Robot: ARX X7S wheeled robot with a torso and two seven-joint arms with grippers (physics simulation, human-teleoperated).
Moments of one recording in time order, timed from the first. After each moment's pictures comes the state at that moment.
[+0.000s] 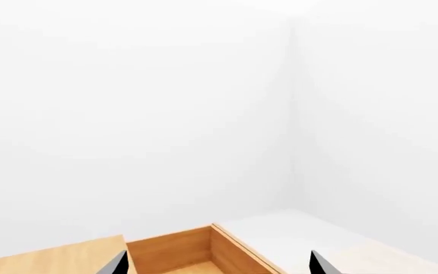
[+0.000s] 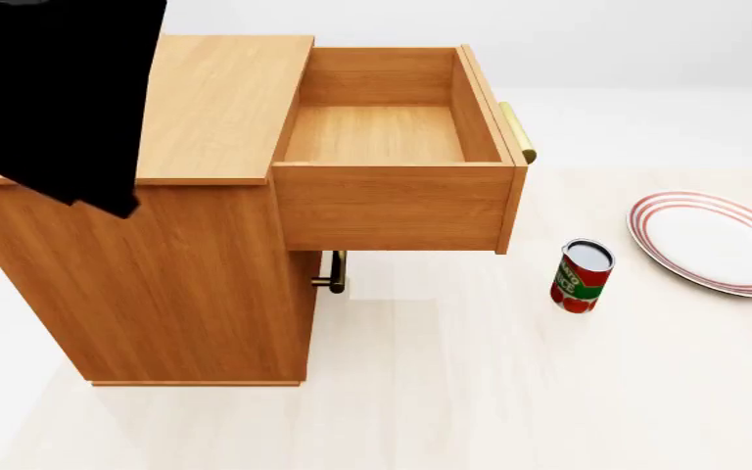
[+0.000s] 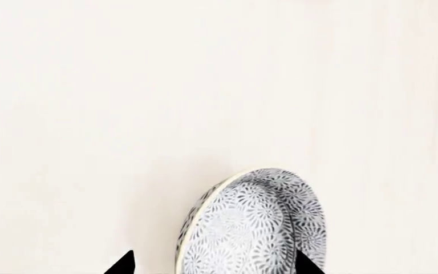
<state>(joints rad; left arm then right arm) -1.37 -0.82 0.01 0.68 -2.30 -0.95 -1.13 1.83 1.35 -2.00 0.12 1.14 1.05 0.05</state>
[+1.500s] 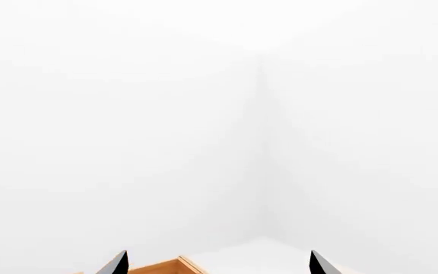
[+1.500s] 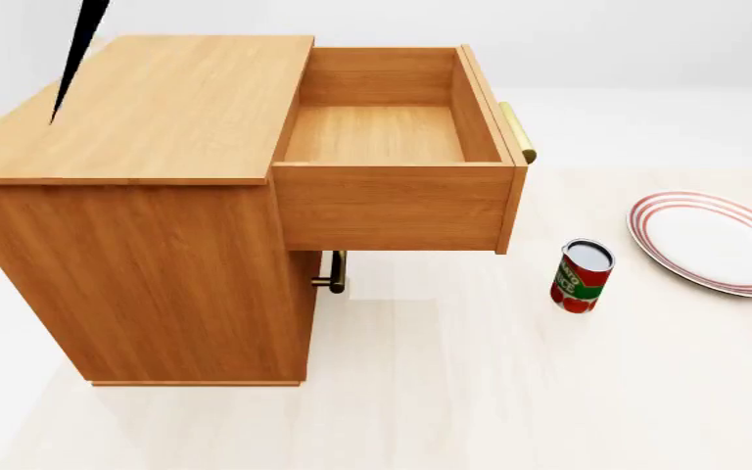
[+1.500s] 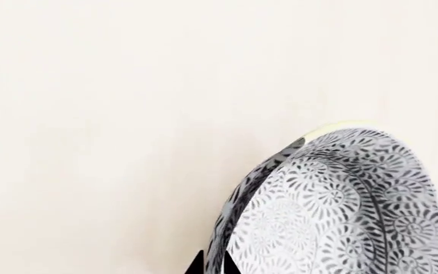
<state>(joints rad) -1.41 -0.81 -0.03 0.75 -2.34 -0.86 -1.11 1.48 1.29 -2.04 0.29 1.26 0.72 0.14</state>
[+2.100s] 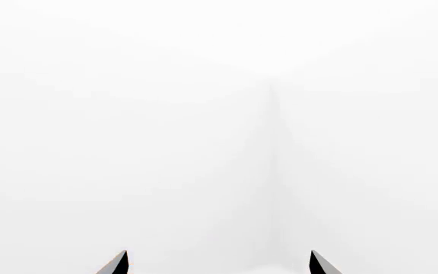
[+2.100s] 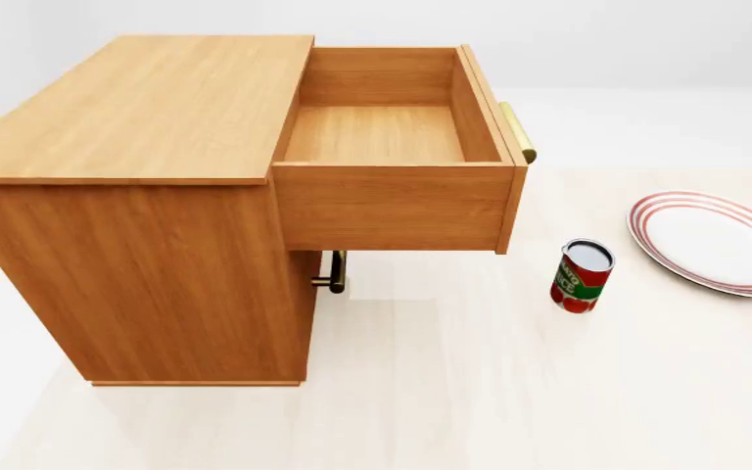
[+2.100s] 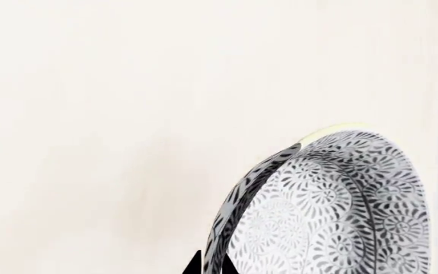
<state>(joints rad) -1.36 -0.88 -0.16 0.78 -2.37 -0.82 -1.10 1.78 1.52 -1.86 -0.11 1.01 1.11 0.01</state>
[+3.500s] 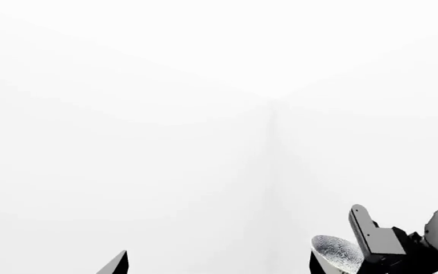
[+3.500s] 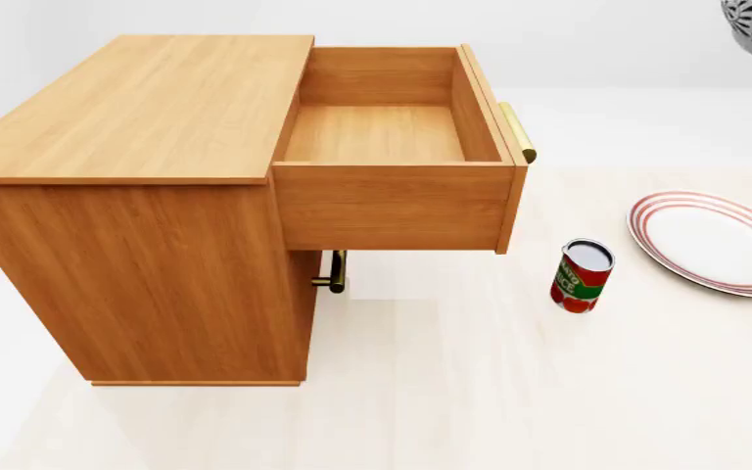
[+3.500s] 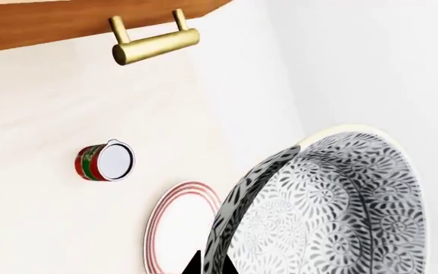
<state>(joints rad) -1.28 -0.90 -0.30 0.78 -2.36 -0.81 -1.04 2.30 0.93 -1.63 0.14 0.25 0.81 -1.14</state>
